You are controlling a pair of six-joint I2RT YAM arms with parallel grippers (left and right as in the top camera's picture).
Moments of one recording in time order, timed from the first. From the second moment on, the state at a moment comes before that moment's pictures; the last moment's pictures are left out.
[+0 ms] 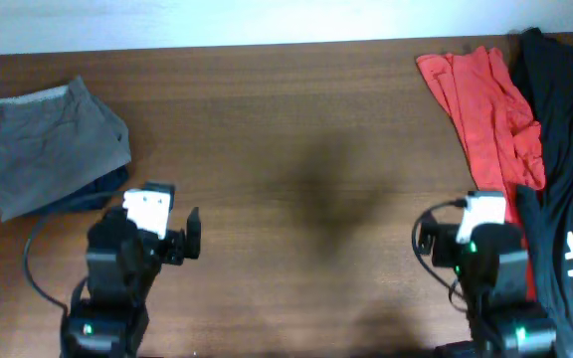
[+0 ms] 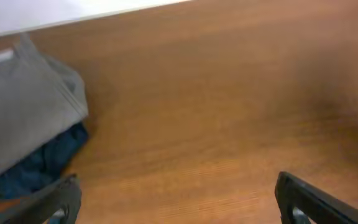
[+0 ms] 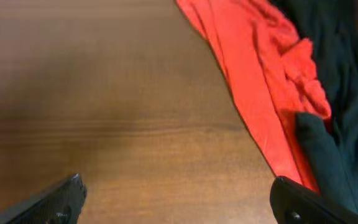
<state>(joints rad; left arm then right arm) -0.10 0.72 0.64 -0.48 0.01 0.10 0.11 0.61 0.61 -0.64 0.23 0.09</state>
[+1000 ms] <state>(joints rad) -0.10 0.82 0.78 -0.54 0.05 0.10 -0.41 1.59 0.86 -0.60 0.37 0.29</state>
